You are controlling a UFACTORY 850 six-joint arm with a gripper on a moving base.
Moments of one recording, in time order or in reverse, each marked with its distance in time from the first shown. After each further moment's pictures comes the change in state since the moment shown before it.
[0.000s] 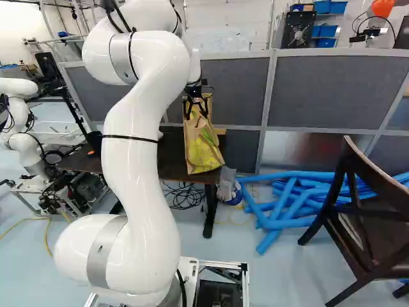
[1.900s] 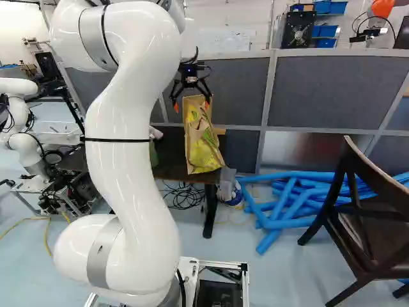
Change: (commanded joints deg) arm 0.0 9.8 0.6 0.0 -13.3 0.0
